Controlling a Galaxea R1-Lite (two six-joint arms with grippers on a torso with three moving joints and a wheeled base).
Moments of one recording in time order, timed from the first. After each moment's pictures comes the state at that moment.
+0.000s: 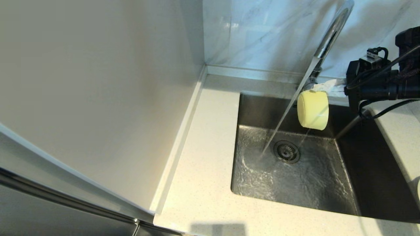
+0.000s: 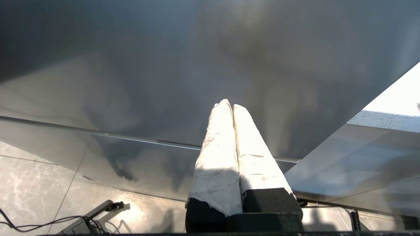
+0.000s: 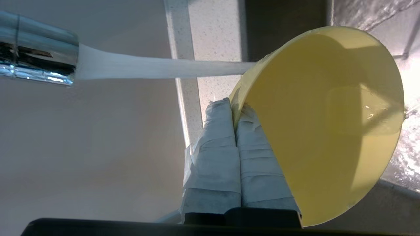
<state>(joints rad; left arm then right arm) 0.00 0.00 0.00 0.00 0.00 0.00 -0.06 1.79 -1.60 0.22 0.74 0.83</state>
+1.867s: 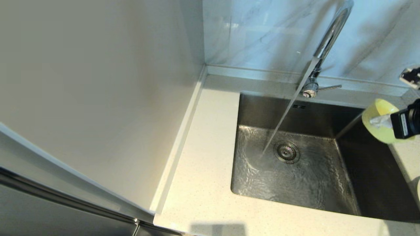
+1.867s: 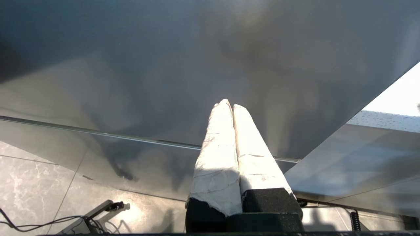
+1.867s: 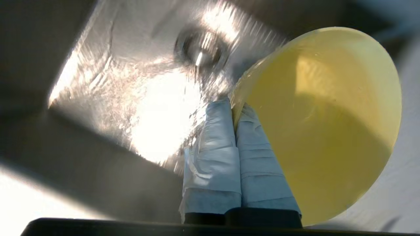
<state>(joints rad) 0.00 0.00 0.00 0.00 0.00 0.00 -0.21 1.47 -1.17 0.28 0.27 -0.36</state>
